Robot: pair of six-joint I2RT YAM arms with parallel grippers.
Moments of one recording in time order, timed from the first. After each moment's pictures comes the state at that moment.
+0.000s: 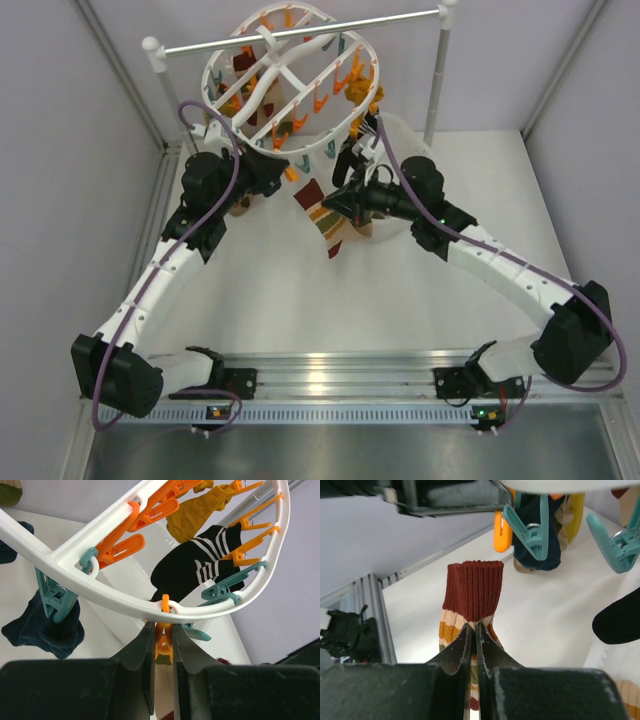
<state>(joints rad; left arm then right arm) -0.31 1.21 1.13 0.00 0.20 -0.67 0.66 1.34 1.17 0.08 -0.52 0.17</state>
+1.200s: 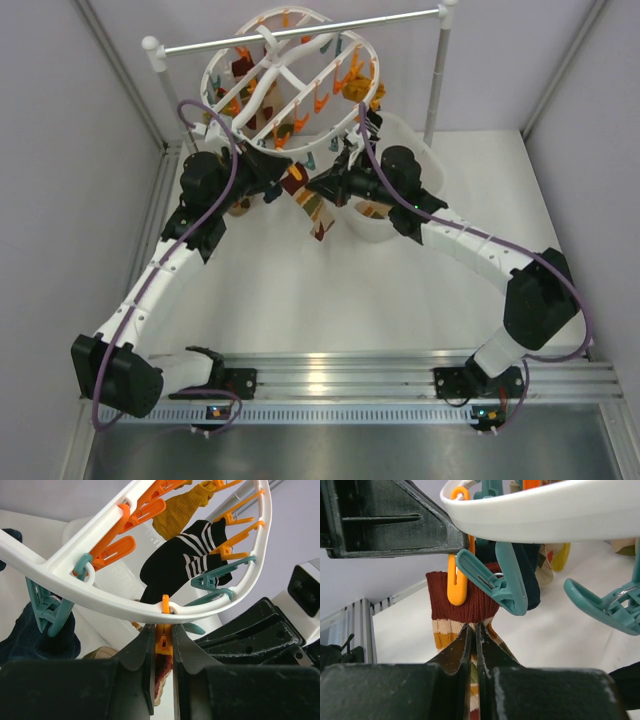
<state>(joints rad) -0.31 1.20 1.13 0.03 0.25 -0.70 0.65 1.58 1.25 0.31 -0.50 0.22</state>
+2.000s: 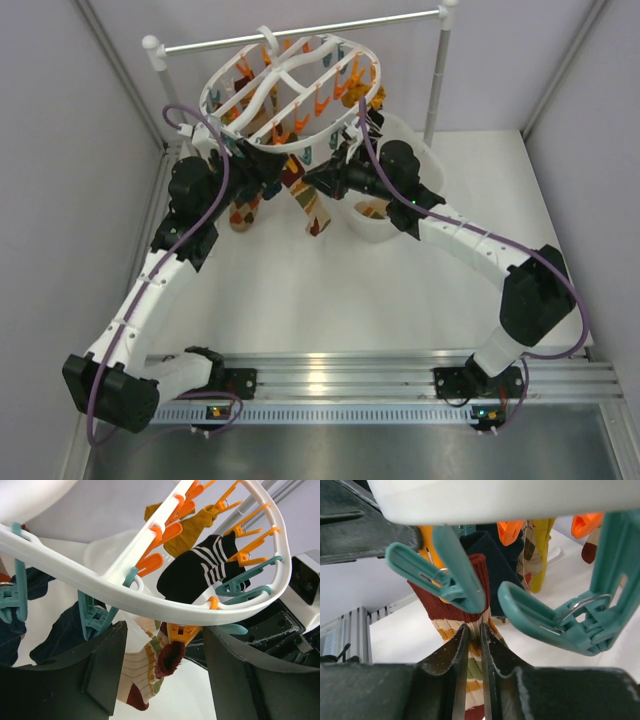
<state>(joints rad) -0.30 1.14 1.13 0.00 0.18 -0.63 0.65 1.62 1.31 0.32 -0.49 0.23</state>
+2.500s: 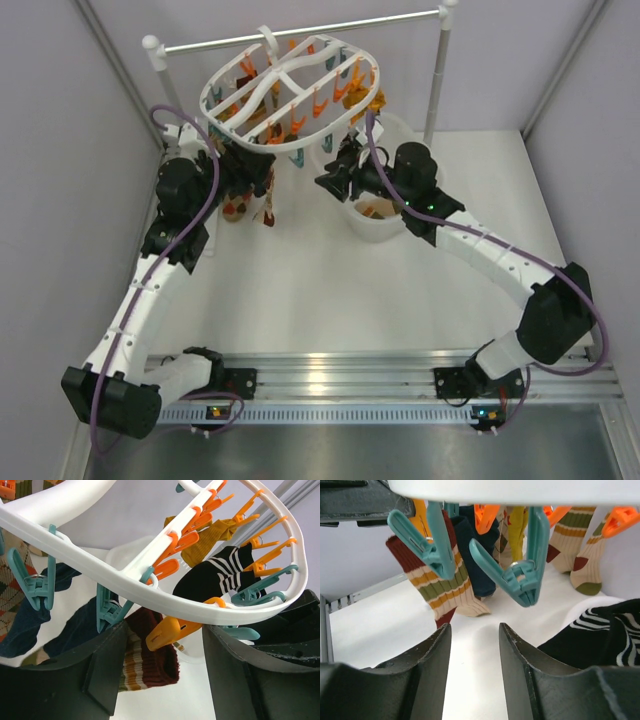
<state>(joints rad) -0.24 1.09 1.13 -0.05 0.19 -0.57 0.63 1.49 1.26 0.22 -0.43 0.05</state>
